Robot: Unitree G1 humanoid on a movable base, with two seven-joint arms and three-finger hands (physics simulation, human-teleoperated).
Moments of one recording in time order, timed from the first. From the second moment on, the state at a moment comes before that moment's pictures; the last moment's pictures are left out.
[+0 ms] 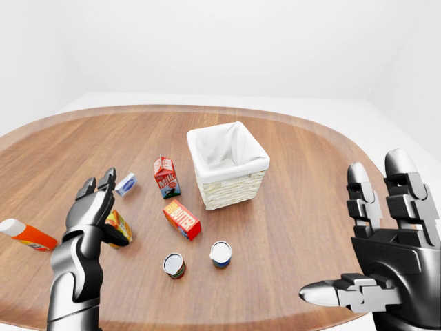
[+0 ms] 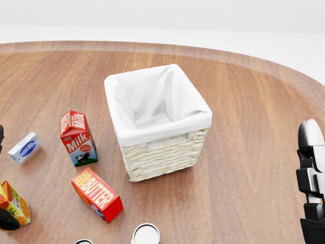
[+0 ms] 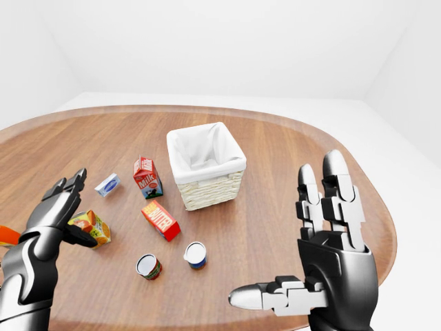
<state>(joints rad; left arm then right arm) -0.09 0.33 0.34 -0.05 1.00 0.09 -0.34 0.60 -0.30 0.05 -1.05 0.27 -0.09 -0.18</state>
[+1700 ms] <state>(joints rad) -0.19 0.44 0.26 0.52 0.77 0.09 -0.01 0.58 -0.28 0.06 -1.05 0.27 -0.09 -0.17</state>
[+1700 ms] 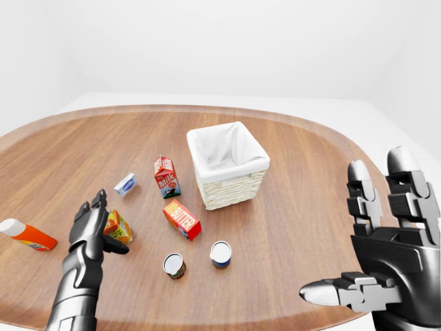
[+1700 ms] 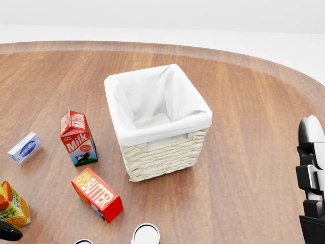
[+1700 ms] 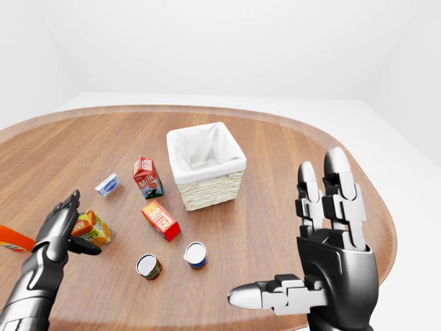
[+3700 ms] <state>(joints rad) -0.28 0.32 0.20 -0.17 1.11 0.09 -0.51 0.59 -0.28 0.05 -1.05 0.29 -0.09 -0.16</state>
